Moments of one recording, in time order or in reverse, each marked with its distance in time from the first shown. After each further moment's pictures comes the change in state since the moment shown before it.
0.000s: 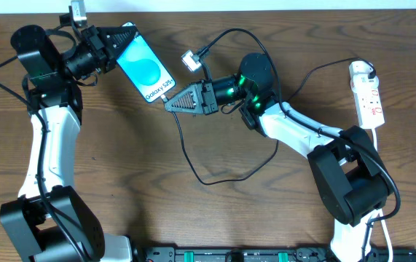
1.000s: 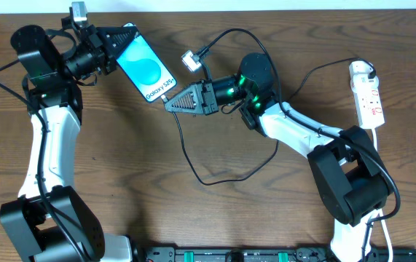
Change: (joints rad) left arm 0.000 0.000 0.000 0.000 0.011 -0.098; right arm 0.000 0.000 0.000 0.000 -0.003 -0.003
